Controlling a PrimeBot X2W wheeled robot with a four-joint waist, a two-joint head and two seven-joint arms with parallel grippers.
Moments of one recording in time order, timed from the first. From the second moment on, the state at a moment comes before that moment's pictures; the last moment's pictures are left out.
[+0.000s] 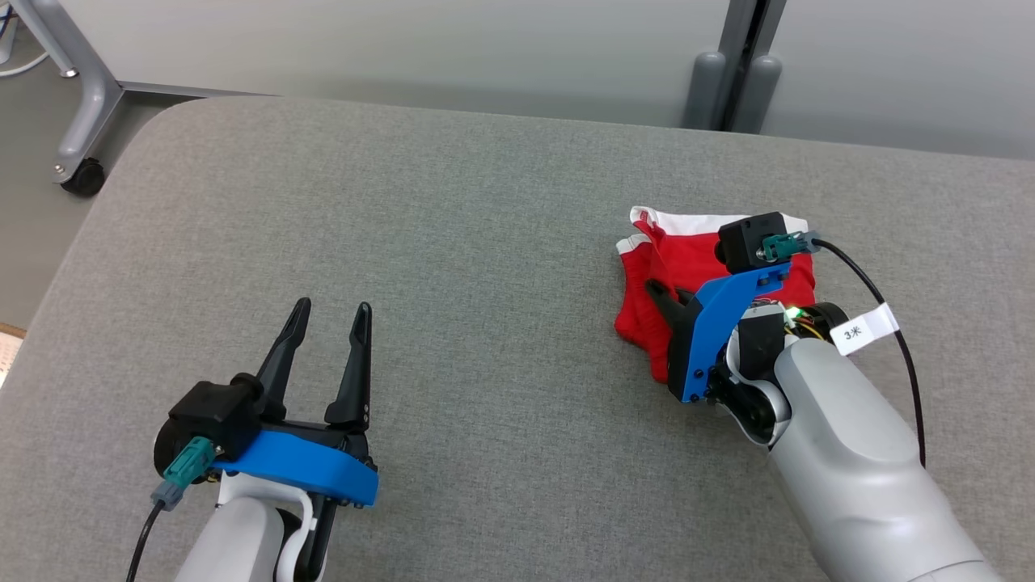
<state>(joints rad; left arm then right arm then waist) -0.25 0.18 -0.28 0.32 -0.43 -0.13 -0.26 -0.72 -0.05 0.29 0.82 0.39 0.13 0.26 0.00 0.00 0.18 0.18</state>
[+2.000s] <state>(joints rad) -0.23 0.20 -0.25 0.34 -0.44 -0.13 -0.26 -0.56 -0.05 0.75 0.72 0.67 0.13 0.08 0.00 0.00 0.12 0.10</state>
